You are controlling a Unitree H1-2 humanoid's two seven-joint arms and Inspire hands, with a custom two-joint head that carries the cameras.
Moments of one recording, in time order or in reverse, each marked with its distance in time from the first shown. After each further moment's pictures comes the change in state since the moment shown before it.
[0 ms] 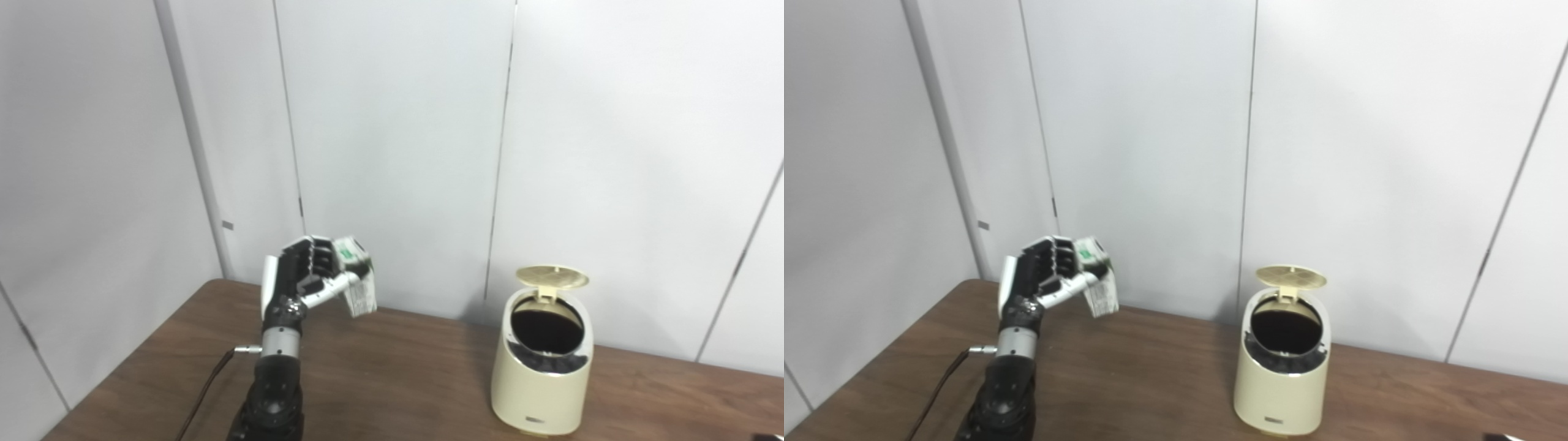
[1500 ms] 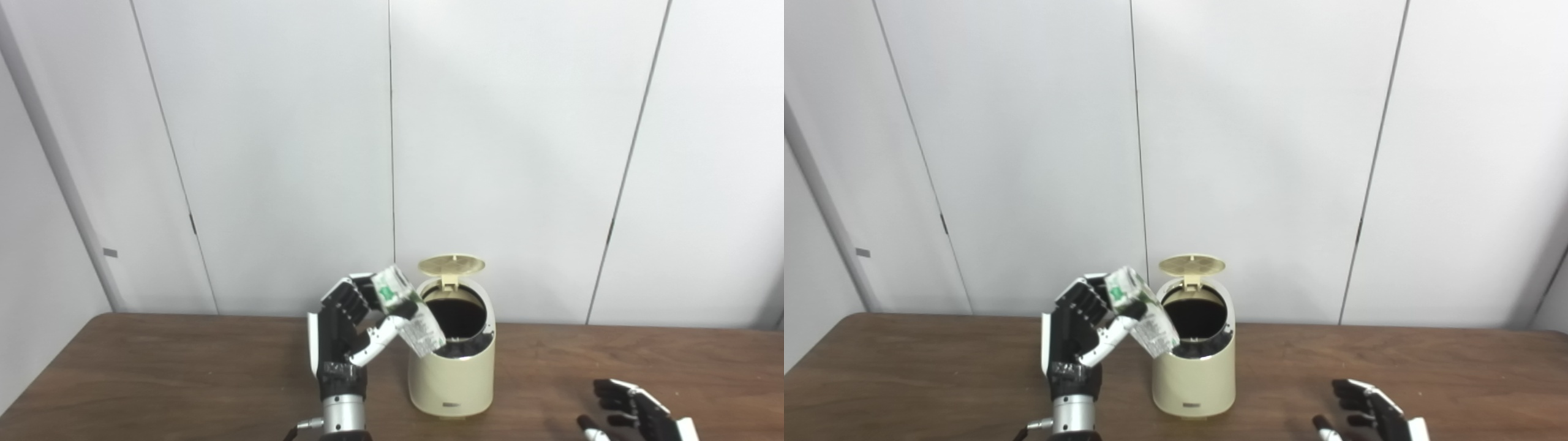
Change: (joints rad) left arm 0.029 -0.323 -0.247 0.138 -0.010 -0.281 0.010; right arm 0.009 0.102 0.099 -0.088 -0.107 0.193 -0.069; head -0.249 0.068
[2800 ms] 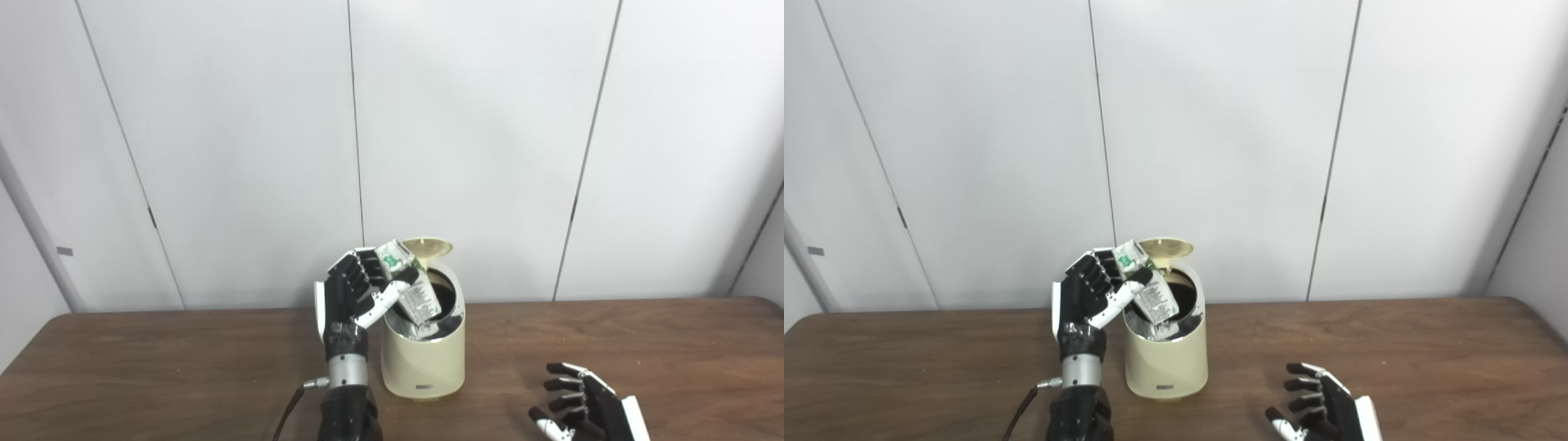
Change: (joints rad) left arm -0.180 0.015 -0.067 0.262 -0.004 -0.019 0.112; right arm 0.035 0.011 0.055 -0.058 -0.049 0.081 -0.012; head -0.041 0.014
